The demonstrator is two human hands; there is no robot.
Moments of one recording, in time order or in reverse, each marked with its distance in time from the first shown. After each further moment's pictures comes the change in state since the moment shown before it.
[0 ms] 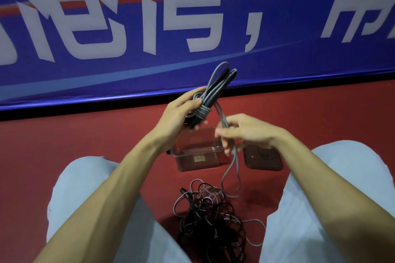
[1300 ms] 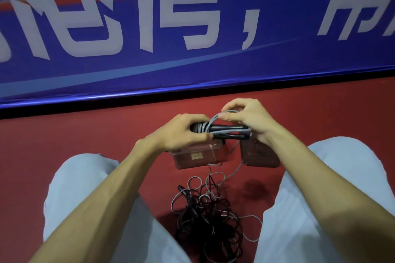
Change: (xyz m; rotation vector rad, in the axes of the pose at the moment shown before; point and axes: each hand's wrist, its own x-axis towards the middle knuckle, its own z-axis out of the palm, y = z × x) left_hand 0.001 -0.020 -0.010 0.884 -0.326 0.140; right_hand 0.001 -0.001 -0.006 0.147 0.502 -0.170
